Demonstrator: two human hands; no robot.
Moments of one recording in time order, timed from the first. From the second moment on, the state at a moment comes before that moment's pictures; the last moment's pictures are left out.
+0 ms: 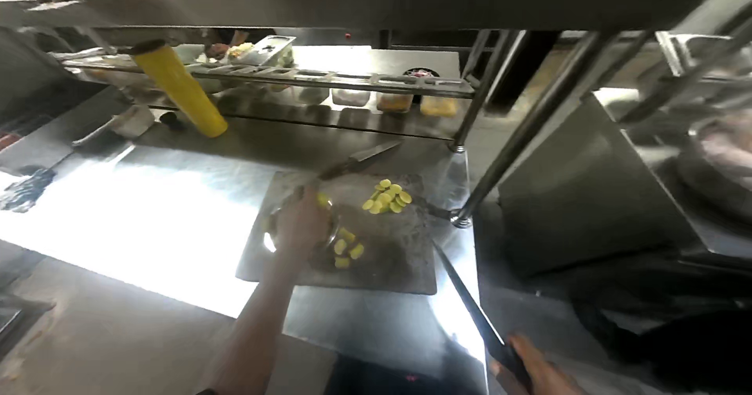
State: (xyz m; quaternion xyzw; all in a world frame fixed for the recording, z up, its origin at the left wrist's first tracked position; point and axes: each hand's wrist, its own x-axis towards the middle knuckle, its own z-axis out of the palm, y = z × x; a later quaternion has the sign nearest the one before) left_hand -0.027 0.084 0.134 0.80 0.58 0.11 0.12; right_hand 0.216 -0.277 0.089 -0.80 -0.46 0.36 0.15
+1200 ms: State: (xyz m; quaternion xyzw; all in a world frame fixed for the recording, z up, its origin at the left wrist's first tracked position) left_hand 0.008 -0.012 -0.003 0.82 0.24 0.31 0.41; right_hand 0.155 -0.209 0.114 -0.80 -0.52 0.29 -0.09
